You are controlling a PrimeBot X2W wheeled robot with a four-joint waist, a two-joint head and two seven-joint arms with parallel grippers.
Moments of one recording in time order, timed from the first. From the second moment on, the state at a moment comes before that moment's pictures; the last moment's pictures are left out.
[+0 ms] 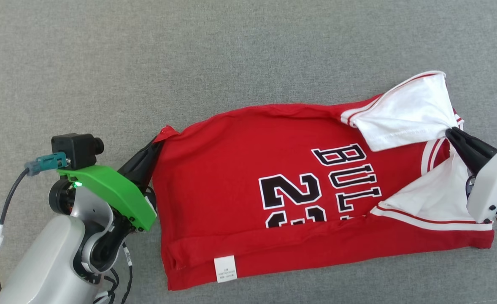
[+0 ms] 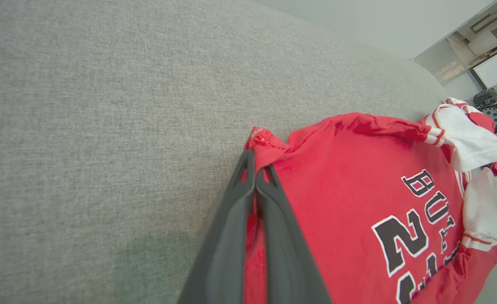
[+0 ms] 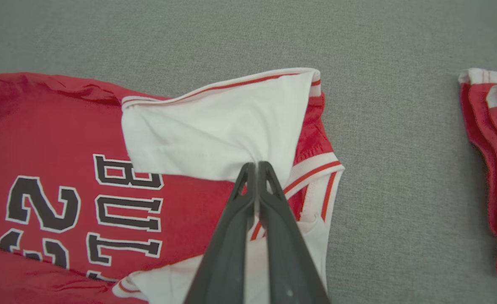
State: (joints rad) left arm -0.42 0.42 -0.49 0.12 -0.96 -0.02 0.18; right arm -0.19 -0.45 -0.04 -0.25 0.50 0.13 0.67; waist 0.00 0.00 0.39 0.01
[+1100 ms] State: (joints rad) left arm -0.10 0.39 -0.49 -0.12 -0.98 0.10 0.04; right arm 0.01 -0.39 -0.10 -0.26 0.54 0.13 0.66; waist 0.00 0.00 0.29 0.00
